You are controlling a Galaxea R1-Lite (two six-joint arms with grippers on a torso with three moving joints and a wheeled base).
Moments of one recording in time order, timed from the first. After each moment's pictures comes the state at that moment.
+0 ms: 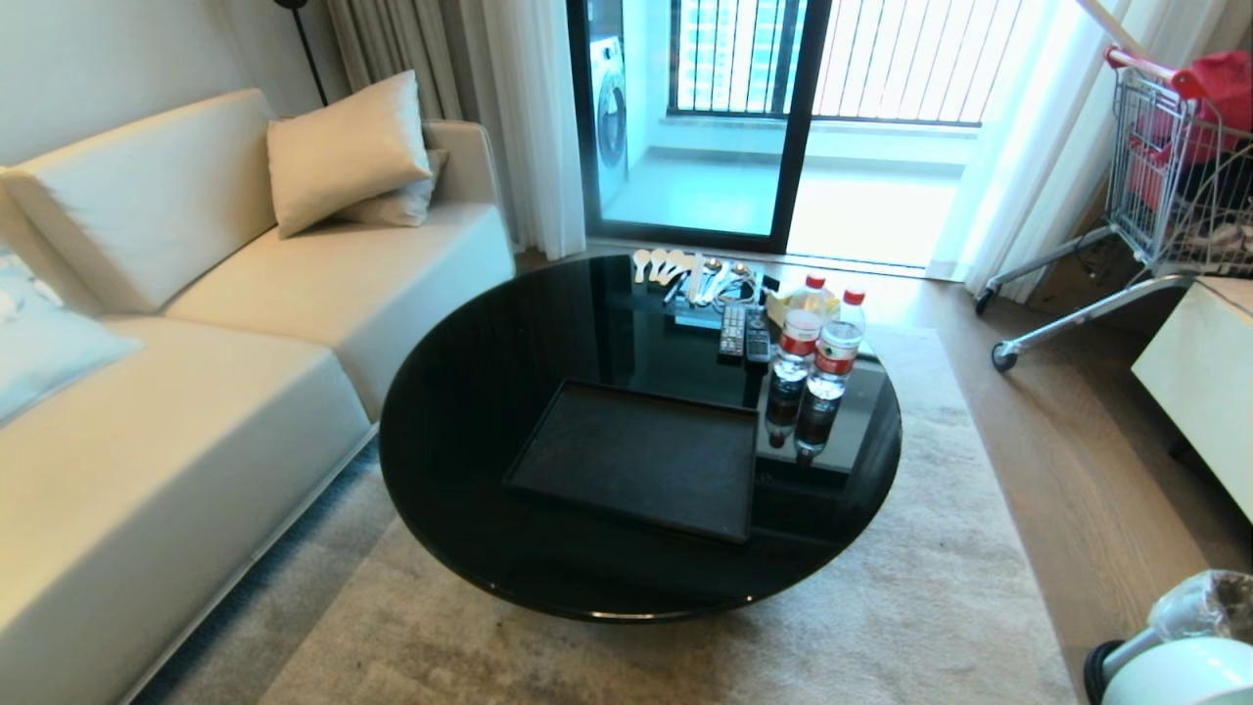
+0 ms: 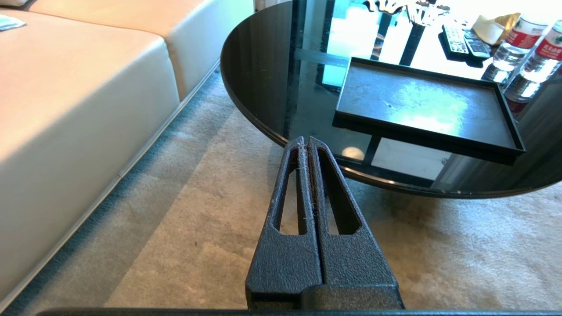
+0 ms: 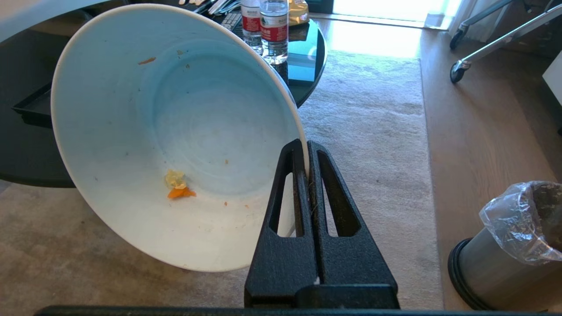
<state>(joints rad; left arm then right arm) 0.00 0.00 0.00 0.00 0.01 -0.06 0.00 0.00 0.00 0.00 0.01 0.00</state>
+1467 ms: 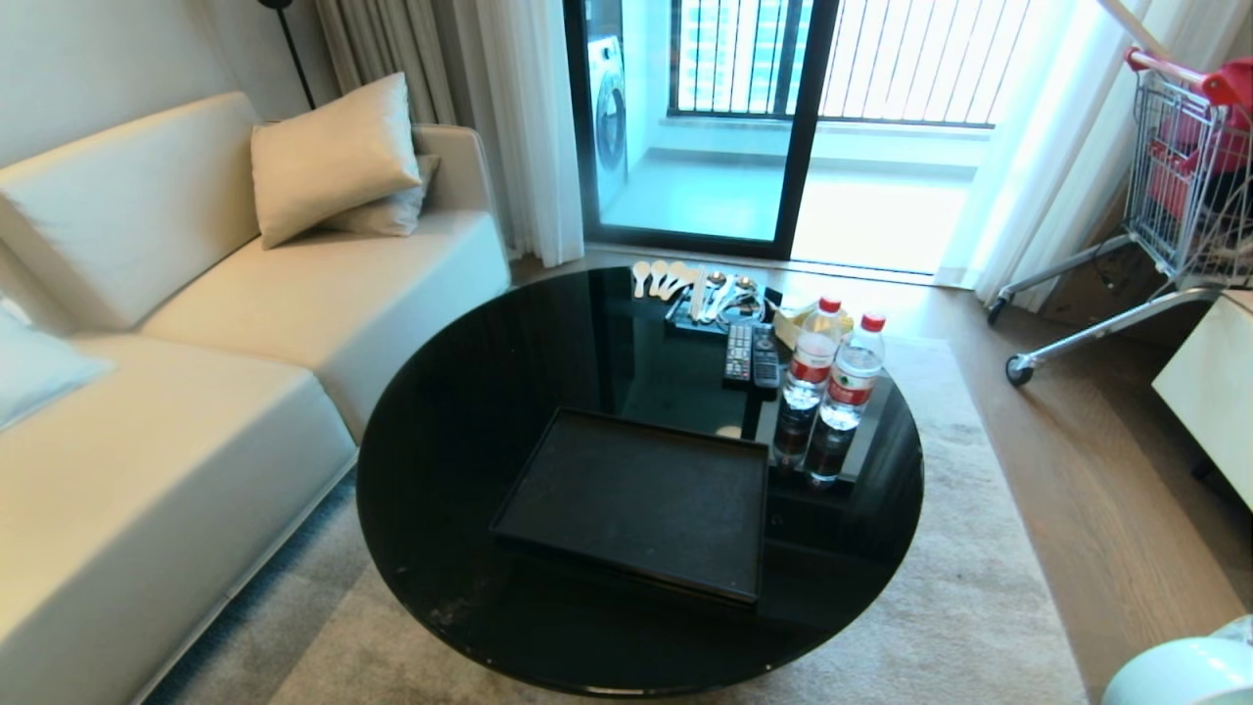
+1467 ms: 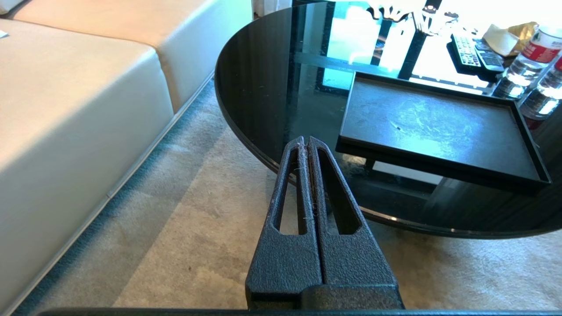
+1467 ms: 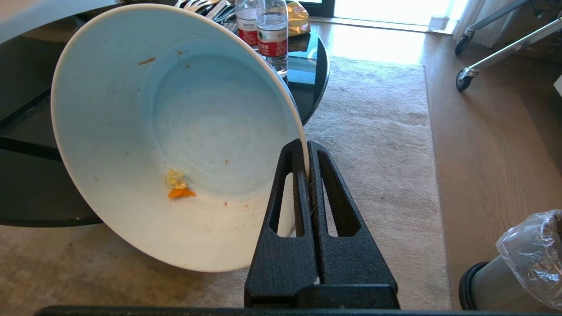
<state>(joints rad) 0.00 0.00 0.00 0.00 0.01 -0.06 0.00 0.00 0.00 0.00 0.01 0.00</state>
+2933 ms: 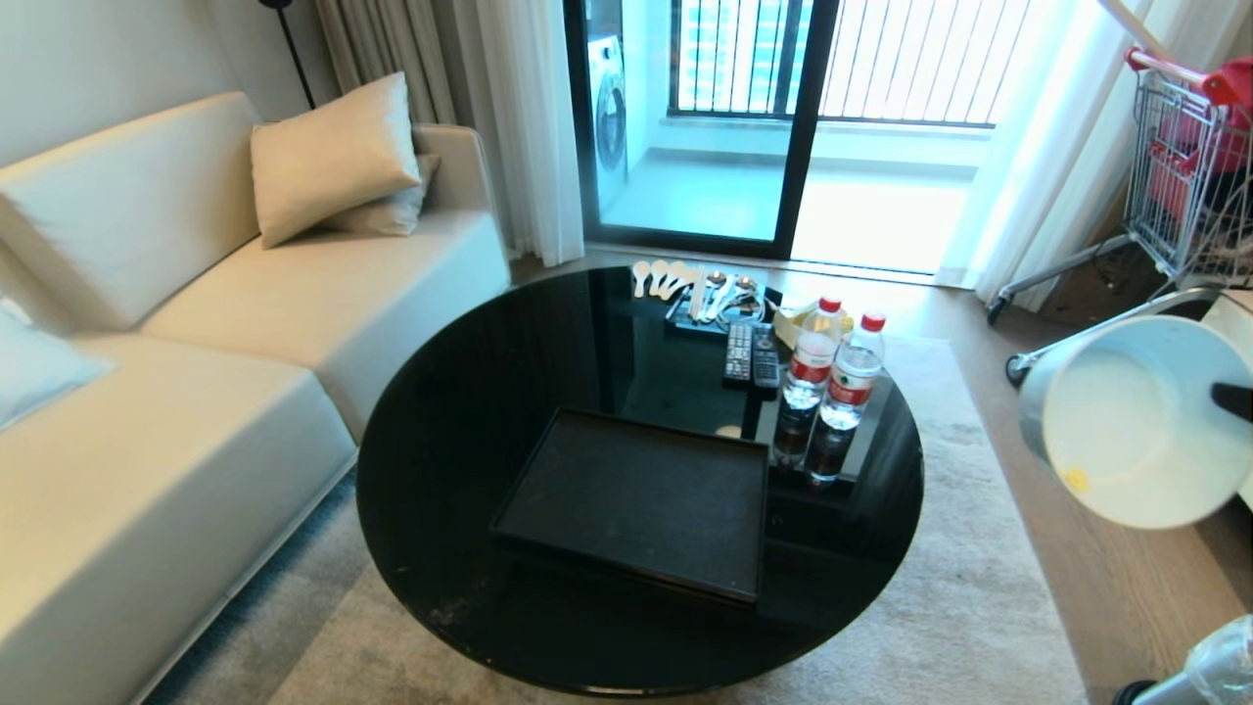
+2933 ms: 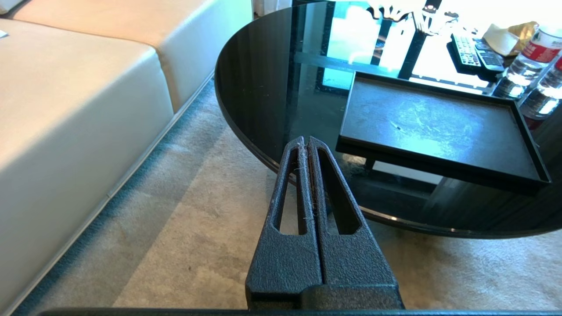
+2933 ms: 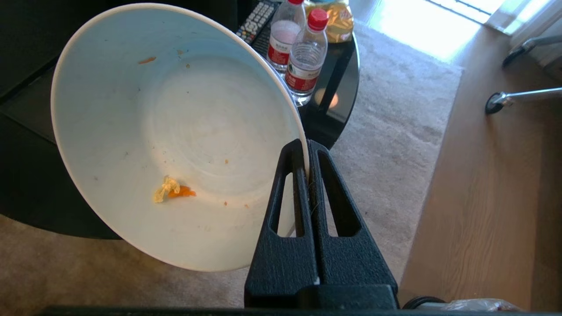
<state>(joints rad) 0.00 0.00 0.00 0.00 0.01 -0.06 0.01 1.00 -0.77 0.02 0.14 -0.22</state>
